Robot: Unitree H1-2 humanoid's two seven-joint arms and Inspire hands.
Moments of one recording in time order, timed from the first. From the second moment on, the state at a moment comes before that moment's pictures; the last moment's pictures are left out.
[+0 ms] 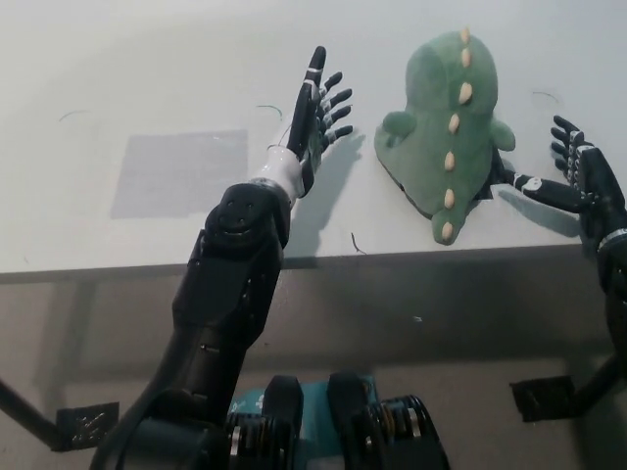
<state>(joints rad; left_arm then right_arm) -0.91 -0.07 0.06 0.76 -0.10 0.13 -0.03 -0.72 -0.29 -0.05 0.80 0.03 -0.05 0.04</state>
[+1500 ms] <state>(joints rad) -1.03 -0.20 0.01 1.08 -0.05 0.10 0.13 -0.76 -0.15 -0.06 0.78 0.05 -0.08 0.06</state>
